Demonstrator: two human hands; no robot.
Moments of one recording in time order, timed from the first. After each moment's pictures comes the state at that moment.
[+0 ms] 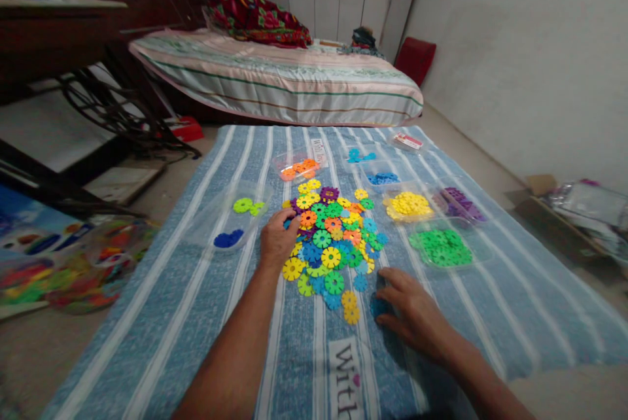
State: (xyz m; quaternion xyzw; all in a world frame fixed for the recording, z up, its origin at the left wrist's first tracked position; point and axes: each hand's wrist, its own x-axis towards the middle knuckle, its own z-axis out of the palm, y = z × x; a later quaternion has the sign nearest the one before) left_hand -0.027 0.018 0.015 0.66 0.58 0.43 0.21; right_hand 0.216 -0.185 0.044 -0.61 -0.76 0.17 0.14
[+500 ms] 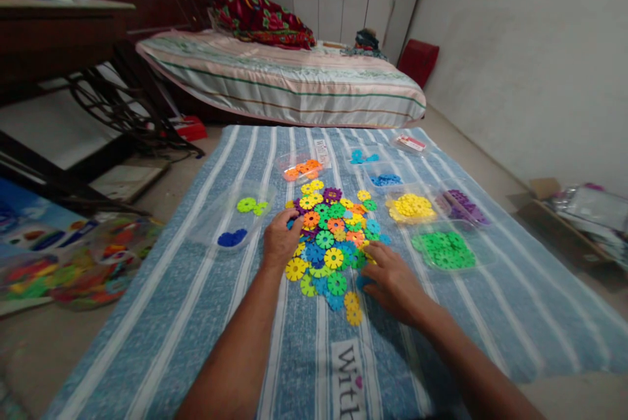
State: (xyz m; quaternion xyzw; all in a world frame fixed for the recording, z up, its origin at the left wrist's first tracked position) left_hand -0.029 0.020 0.010 0.66 0.57 0.44 0.20; right_hand 0.201 -0.132 0.048 -0.55 -0.81 0.09 0.17
